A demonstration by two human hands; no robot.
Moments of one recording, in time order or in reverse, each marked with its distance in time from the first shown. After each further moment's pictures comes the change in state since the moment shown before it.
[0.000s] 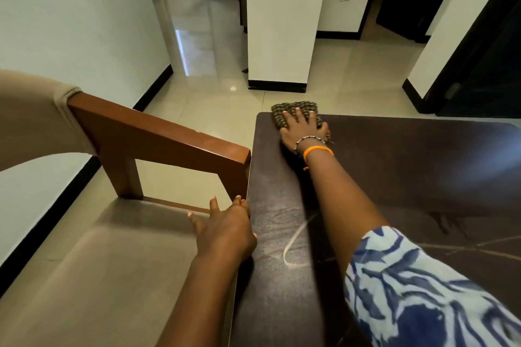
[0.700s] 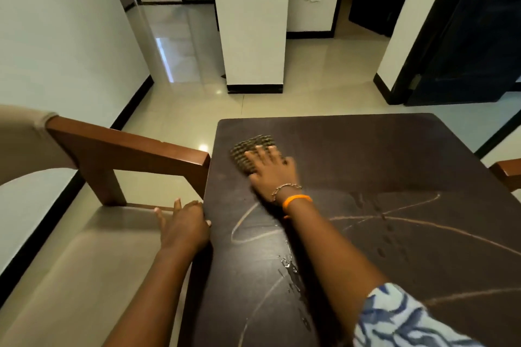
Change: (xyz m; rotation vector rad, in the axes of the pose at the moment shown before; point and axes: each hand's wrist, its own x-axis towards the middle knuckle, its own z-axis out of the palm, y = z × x) left_hand -0.037 0.019 -0.004 0.000 0.133 -0.076; right_hand -0.125 0.048 0.001 -0.006 0.012 -0.230
